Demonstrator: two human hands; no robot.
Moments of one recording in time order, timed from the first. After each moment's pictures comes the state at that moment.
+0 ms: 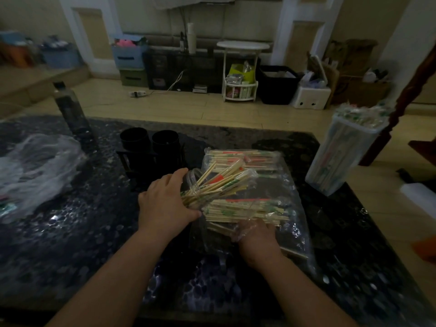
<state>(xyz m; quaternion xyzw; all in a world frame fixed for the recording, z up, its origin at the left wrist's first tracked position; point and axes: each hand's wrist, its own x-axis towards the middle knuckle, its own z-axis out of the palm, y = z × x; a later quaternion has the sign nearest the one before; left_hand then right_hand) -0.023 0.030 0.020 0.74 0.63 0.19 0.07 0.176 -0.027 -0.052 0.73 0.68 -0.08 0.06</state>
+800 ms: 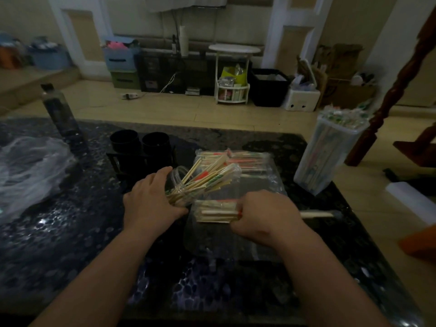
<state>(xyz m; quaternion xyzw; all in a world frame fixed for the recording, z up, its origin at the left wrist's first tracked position) -0.026 0.032 0.023 0.73 0.65 0.21 0.07 0.175 -0.054 0.087 0.71 0.70 -0.05 0.01</state>
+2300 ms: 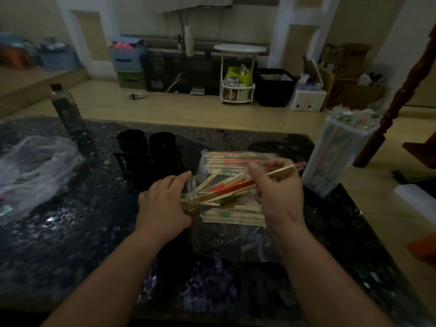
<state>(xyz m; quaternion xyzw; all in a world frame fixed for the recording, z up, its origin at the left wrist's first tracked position) -0.026 0.032 0.011 0.79 0.59 0.19 0.03 0.172 -0.033 0.067 0.54 0.38 -0.29 -0.69</state>
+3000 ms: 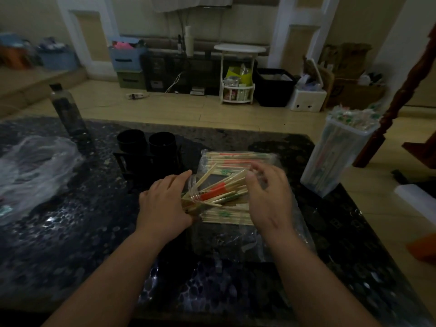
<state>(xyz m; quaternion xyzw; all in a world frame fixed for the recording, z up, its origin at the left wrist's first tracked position) -0.024 0.030 0.014 0.78 0.59 0.20 0.04 0.169 -0.026 0.049 0.67 0.48 -0.12 -0.54</state>
